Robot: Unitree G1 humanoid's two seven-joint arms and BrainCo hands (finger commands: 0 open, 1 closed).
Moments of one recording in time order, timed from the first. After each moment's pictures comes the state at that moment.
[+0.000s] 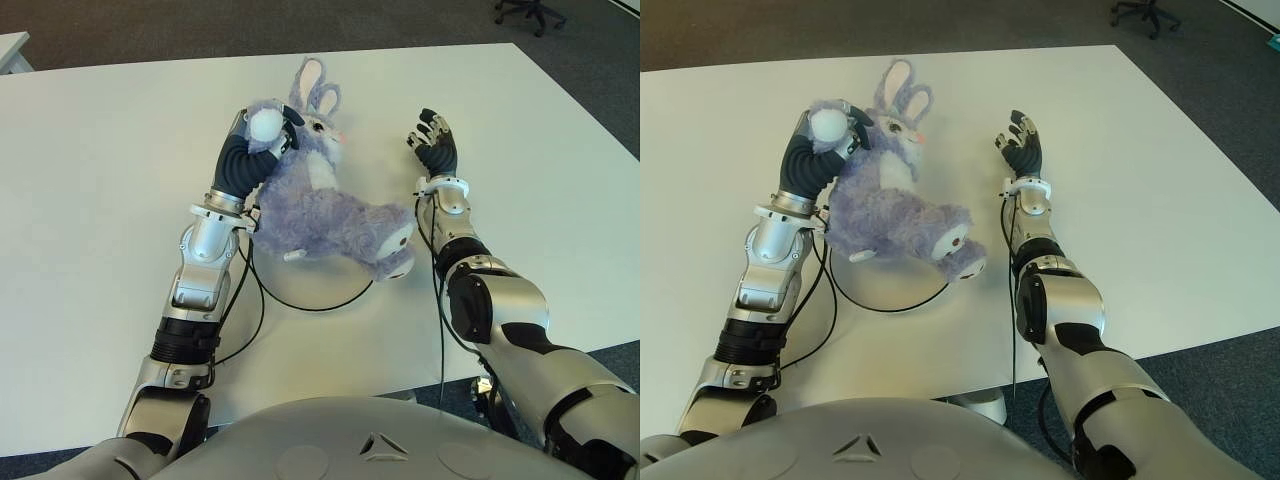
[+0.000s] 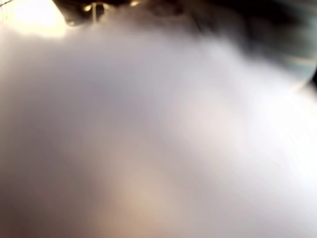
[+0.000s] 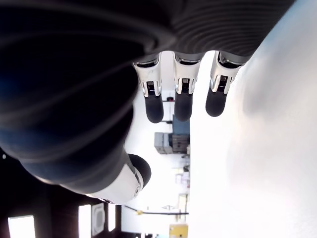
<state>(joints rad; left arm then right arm) -0.18 0.14 -0.05 -0.07 0.04 -0.31 -0.11 -0.82 -0.16 -0.23 1.27 -0.03 -0.50 -0.07</state>
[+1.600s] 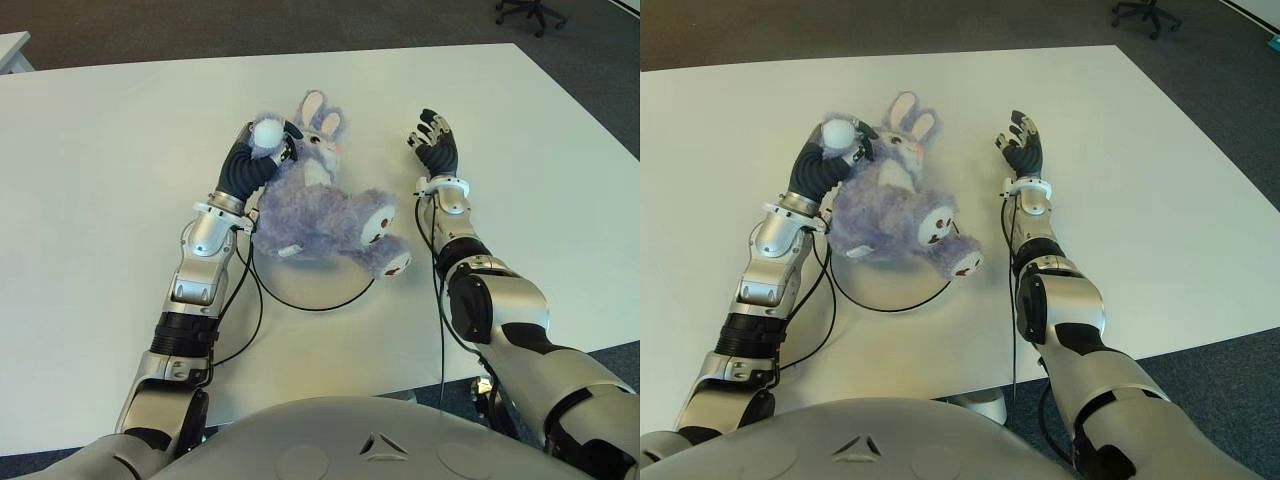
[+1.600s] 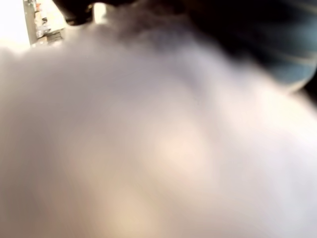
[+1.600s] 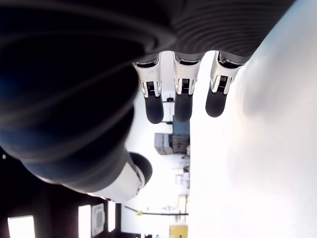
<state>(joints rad) -0.20 0.15 -0.04 0.01 0.01 -0.24 -0.18 -0.82 -0.16 -0.22 1.27 -0.03 -0.50 -0.07</state>
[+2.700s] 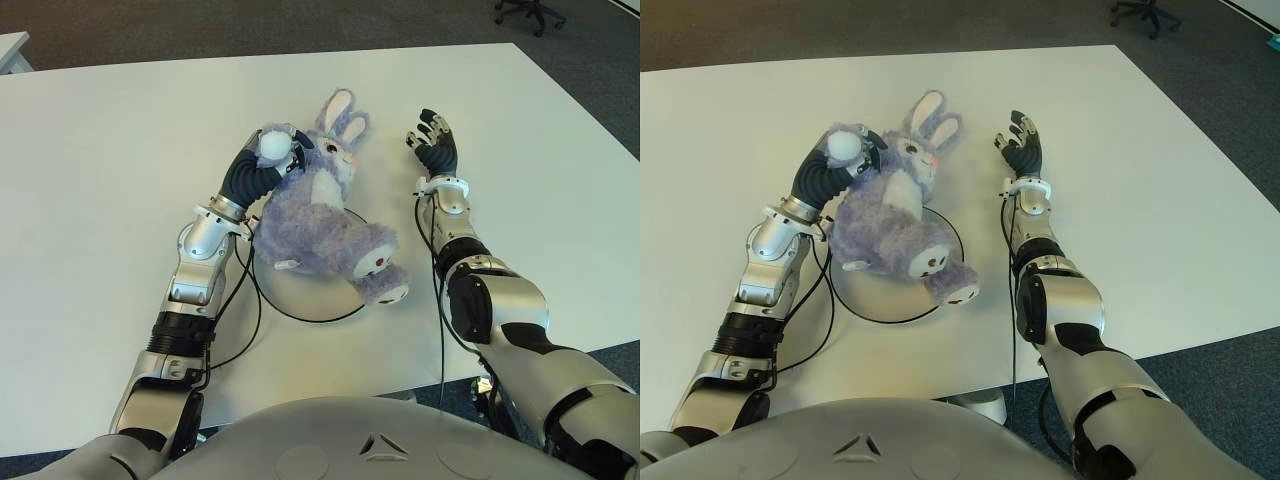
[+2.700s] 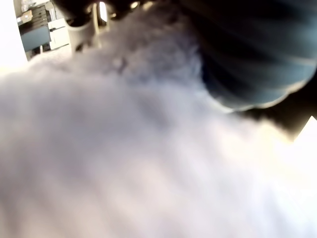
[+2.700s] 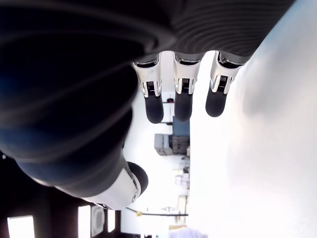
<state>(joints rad) -0.19 0.17 -0.05 0.06 -0.08 -0.36 -0.32 -0.82 -0.16 -0.22 1.27 -0.03 -0.50 -0.08</state>
